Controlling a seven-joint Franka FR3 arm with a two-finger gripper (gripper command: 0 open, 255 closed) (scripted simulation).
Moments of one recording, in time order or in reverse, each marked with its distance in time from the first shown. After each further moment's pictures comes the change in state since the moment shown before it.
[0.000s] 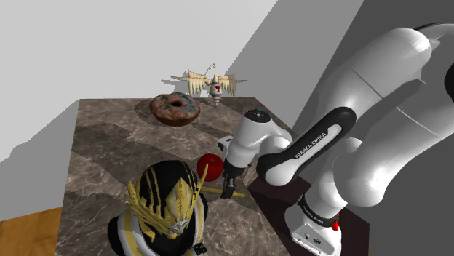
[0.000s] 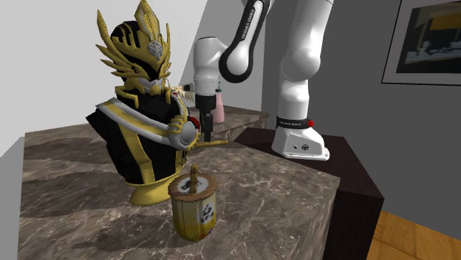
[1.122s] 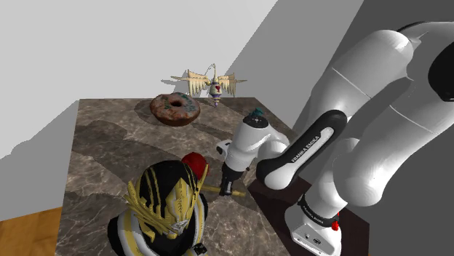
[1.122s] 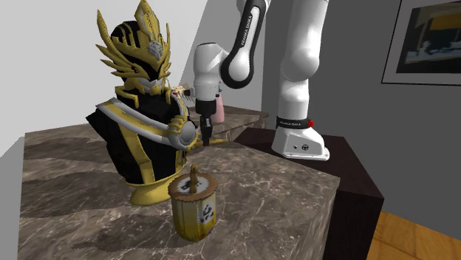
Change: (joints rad) arm -0.034 0.073 0.021 0.002 -0.058 0.071 0.042
